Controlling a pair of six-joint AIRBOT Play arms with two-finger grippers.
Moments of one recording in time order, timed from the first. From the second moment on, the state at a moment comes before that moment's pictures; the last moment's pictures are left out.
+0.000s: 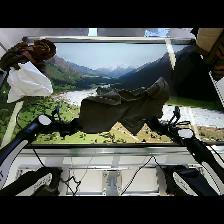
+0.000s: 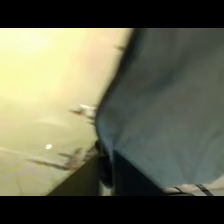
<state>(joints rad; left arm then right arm) -0.06 -1.14 0.47 0.90 -0.78 -1.60 0.10 -0.82 0.27 -0.54 0.48 1.49</state>
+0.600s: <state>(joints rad) -0.06 -1.02 0.64 0.14 -0.58 -0.99 -0.03 -0.58 0.46 -0.76 0.50 1.55</state>
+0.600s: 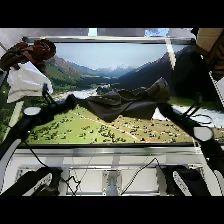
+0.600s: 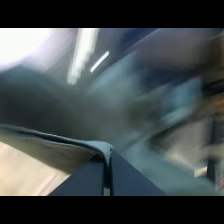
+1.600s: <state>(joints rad) -0.06 -0.67 1.20 1.11 -0.67 -1.46 -0.34 -0.64 1.50 -1.12 1.14 1.43</state>
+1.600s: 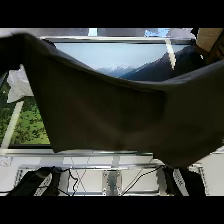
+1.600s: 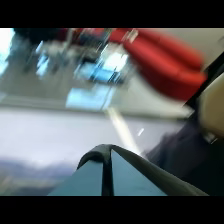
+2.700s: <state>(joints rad) -0.06 -1.46 1.42 1.63 -0.92 -1.72 -0.16 -1.53 1.44 -0.93 1.10 1.22</state>
